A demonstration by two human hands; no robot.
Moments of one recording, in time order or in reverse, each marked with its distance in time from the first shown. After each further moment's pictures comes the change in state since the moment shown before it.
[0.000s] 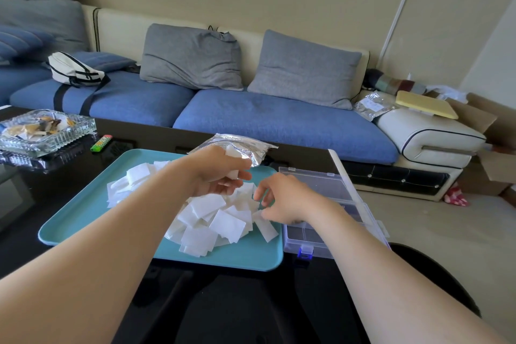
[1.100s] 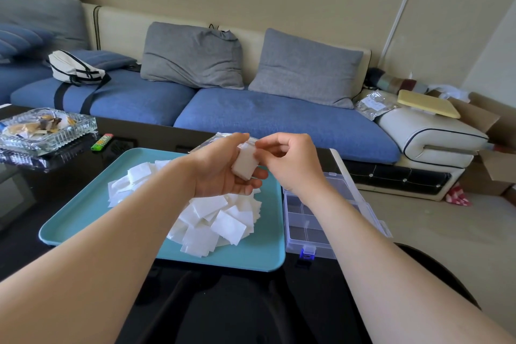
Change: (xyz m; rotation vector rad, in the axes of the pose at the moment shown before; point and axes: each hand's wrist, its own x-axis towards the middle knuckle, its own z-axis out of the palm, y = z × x) left_hand -0.012 0.011 0.005 -0.327 -0.336 -0.013; right_hand 0.005 -0.022 -0.025 0.678 0.612 -0.252
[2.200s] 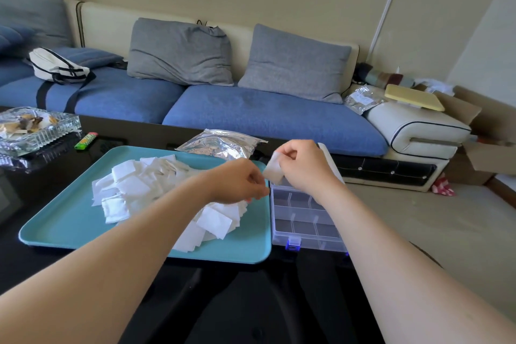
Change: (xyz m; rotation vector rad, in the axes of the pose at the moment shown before) left_hand 0.027 -0.032 0.030 1.100 0.094 0.239; right_hand -0.010 0.022 -0.045 -0.272 -0.022 0.180
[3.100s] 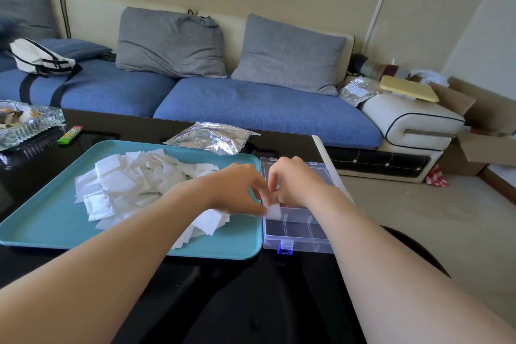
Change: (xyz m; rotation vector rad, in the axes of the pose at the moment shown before) left_hand 0.000 0.011 0.018 0.253 -0.079 0.131; right_hand -0.001 0.032 0.012 -0.558 -0.354 -0.012
